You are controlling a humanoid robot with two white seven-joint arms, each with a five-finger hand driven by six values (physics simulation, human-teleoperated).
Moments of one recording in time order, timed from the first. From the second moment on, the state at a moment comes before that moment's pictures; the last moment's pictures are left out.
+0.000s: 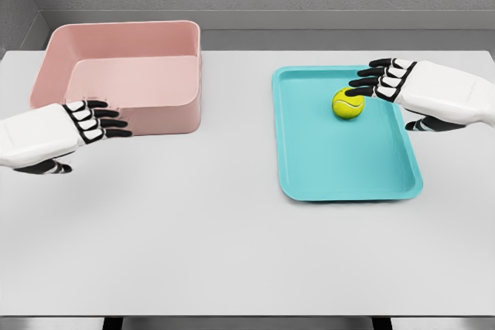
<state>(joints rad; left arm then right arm) -0.21 1.18 -0.36 -1.79 -0.43 -0.61 -0.18 -0.63 -1.15 0.71 -1.70 0.31 -0.61 0.15</state>
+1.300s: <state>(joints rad) -0.18 1.19 -0.39 -1.80 -0.45 -0.61 -0.23 -1.04 -0.60 0.98 -0.90 0.30 -0.61 0.61</state>
